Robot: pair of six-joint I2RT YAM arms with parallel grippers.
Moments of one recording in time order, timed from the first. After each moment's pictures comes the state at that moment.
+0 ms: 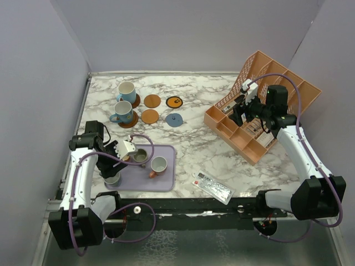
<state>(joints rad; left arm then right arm) 0.12 1.00 0.88 -1.32 0.27 1.17 0.07 1.25 1.04 -0.35 -0.55 -0.44</state>
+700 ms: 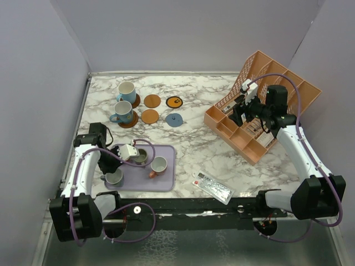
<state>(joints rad) 0.12 1.08 0.80 -1.24 0.29 1.29 0.07 1.26 1.04 -0.35 -0.55 -0.44</state>
